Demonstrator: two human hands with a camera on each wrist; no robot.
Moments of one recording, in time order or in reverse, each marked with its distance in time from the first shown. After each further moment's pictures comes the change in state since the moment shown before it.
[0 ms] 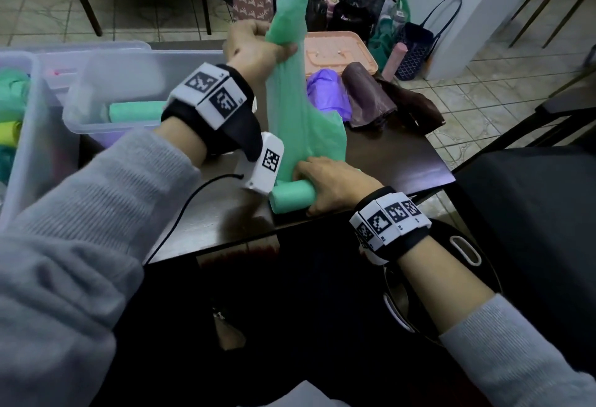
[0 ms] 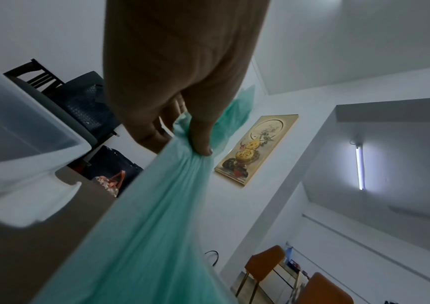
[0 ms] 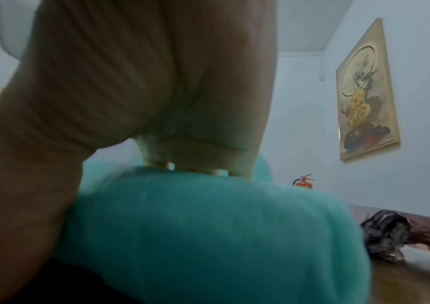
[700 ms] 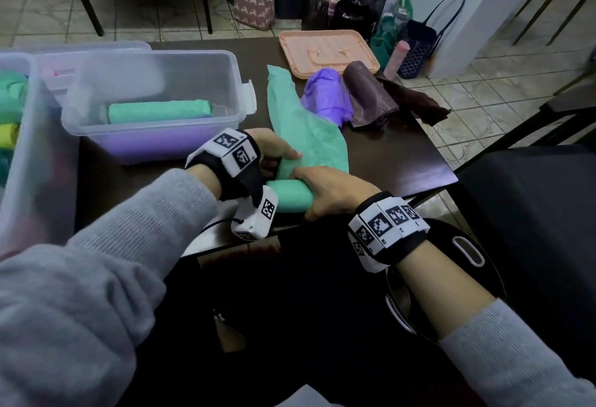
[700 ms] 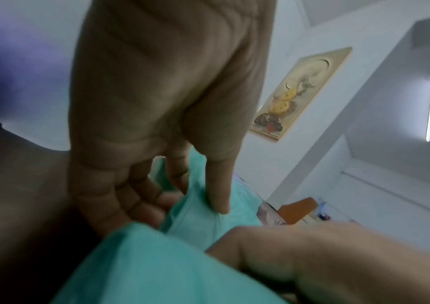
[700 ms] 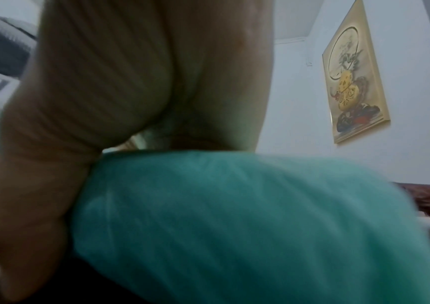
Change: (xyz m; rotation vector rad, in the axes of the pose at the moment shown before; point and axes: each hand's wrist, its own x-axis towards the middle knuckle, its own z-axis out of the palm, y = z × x) left_hand -0.025 -0.085 0.025 0.397 -0.514 -0.578; right_hand 0.000 -0.001 0.003 0.139 -0.047 -0.016
